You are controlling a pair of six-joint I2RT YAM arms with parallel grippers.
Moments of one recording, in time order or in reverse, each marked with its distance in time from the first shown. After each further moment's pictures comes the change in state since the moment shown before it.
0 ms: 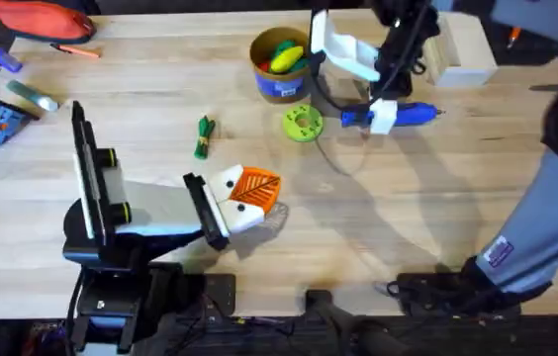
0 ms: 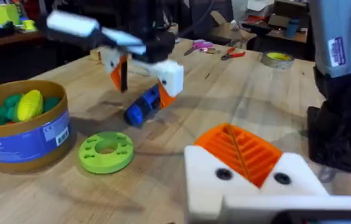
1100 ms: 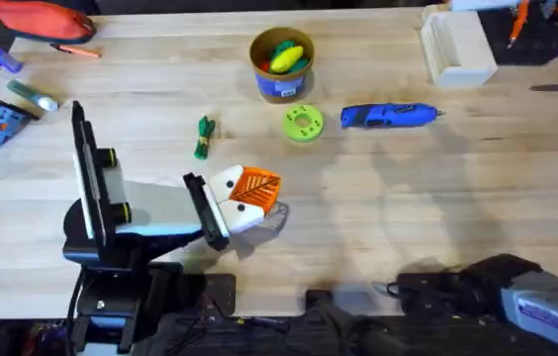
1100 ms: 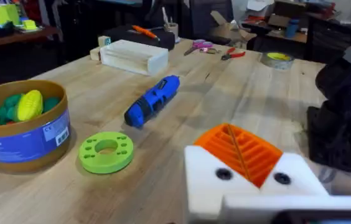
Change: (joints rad) left arm 0.000 0.000 0.000 0.000 0.000 0.000; right arm 0.036 -0.917 -0.026 0.042 -0.005 1.059
